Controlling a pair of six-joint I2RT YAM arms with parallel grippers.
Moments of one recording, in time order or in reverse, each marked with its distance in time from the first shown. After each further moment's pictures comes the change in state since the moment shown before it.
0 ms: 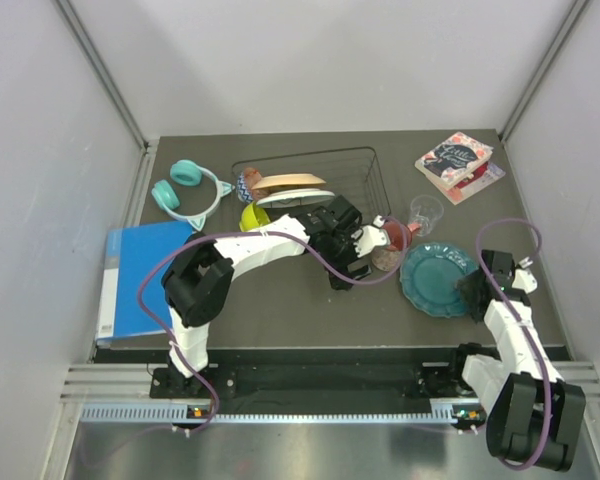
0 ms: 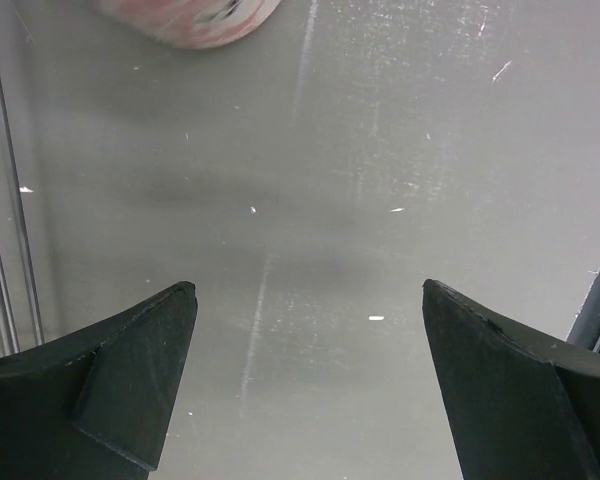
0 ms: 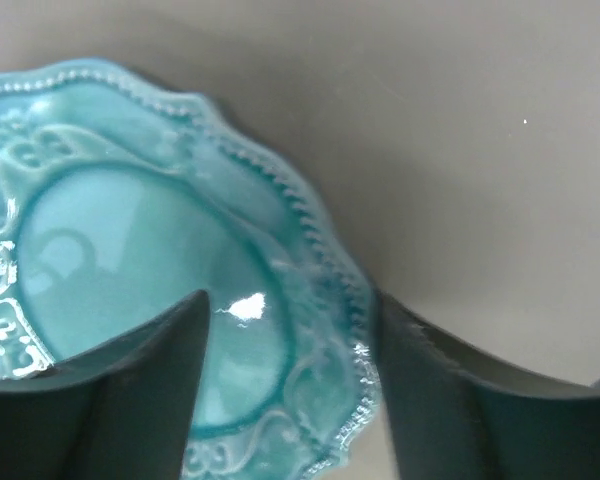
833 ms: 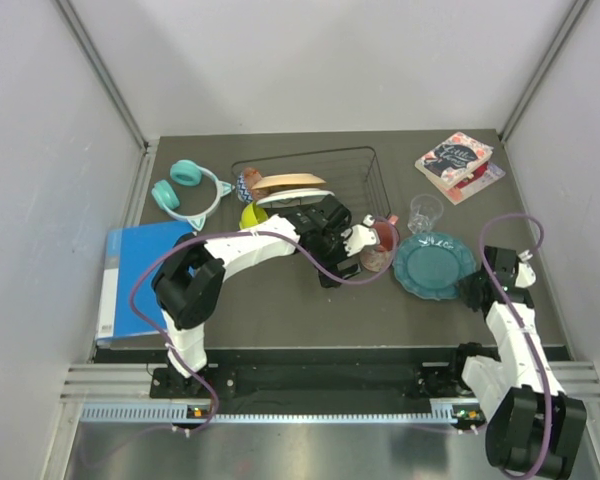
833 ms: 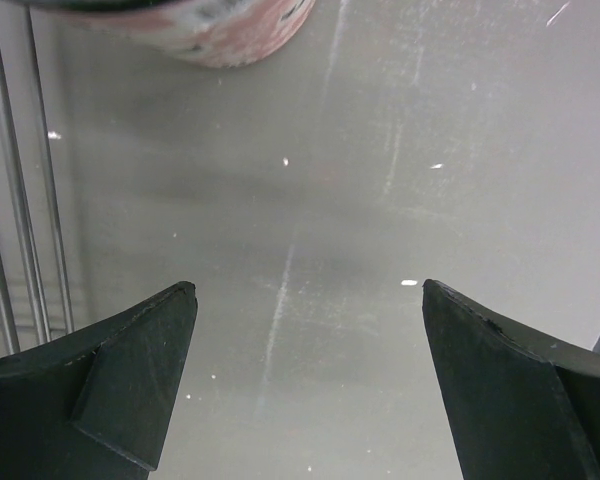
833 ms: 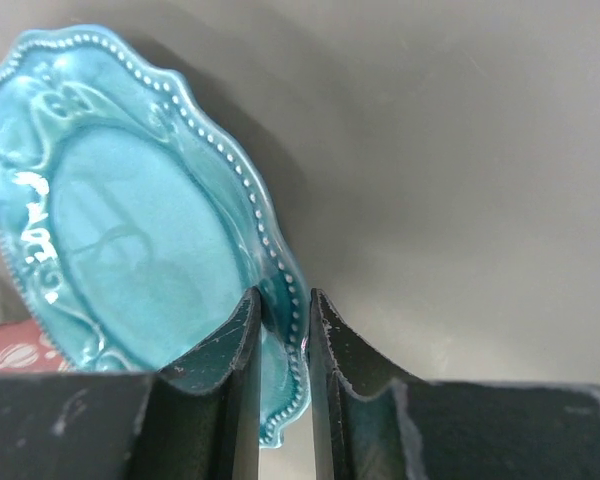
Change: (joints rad) left arm 0.040 -0.050 -0.066 0.011 -0.031 0.047; right arm 0.003 -0.071 0.014 0.011 -0.093 0.012
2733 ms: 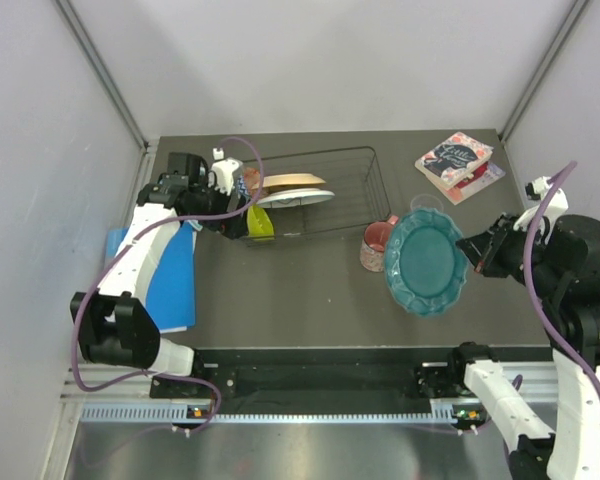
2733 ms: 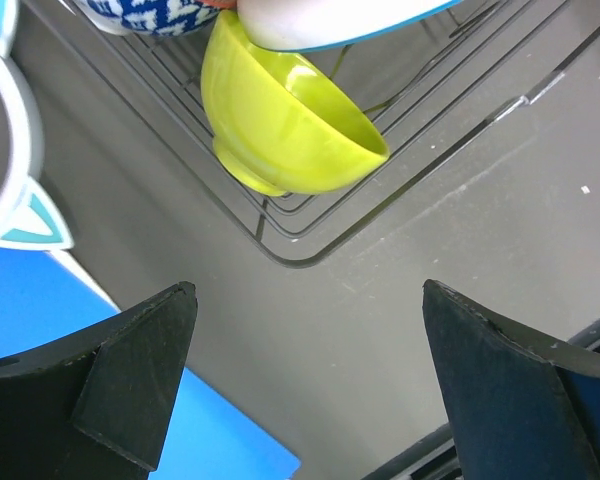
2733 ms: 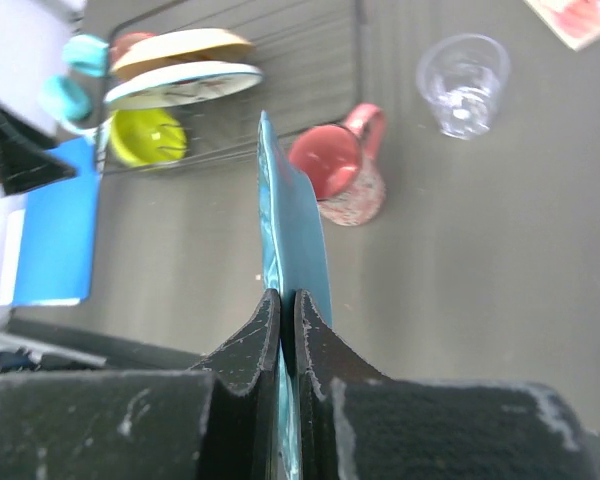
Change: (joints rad) left arm 0.709 -0.438 -0.105 -0.219 0.100 -0.139; right arm 0.261 -0.145 0.983 -0.605 -0.362 -0.575
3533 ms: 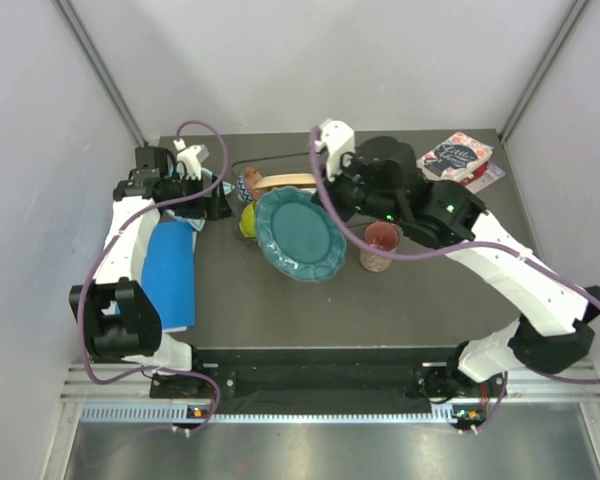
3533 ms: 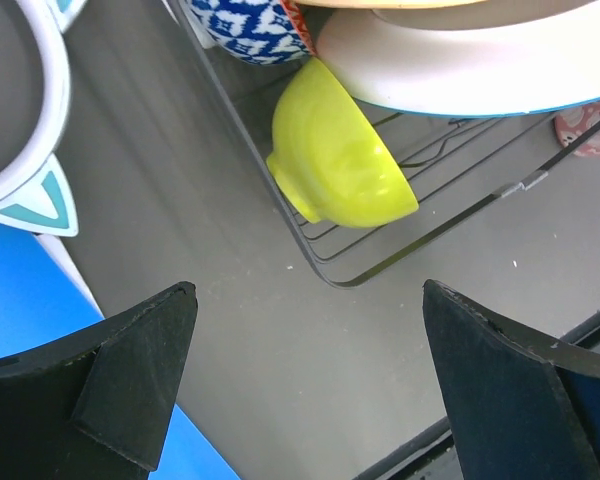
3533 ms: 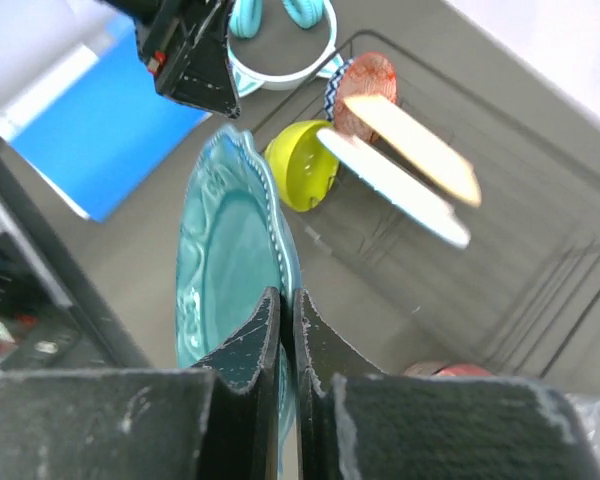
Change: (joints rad) left arm 0.205 0.066 0.045 0.043 0.185 -0.171; right arm 0.883 0.687 0.378 0.374 0.335 -0.287
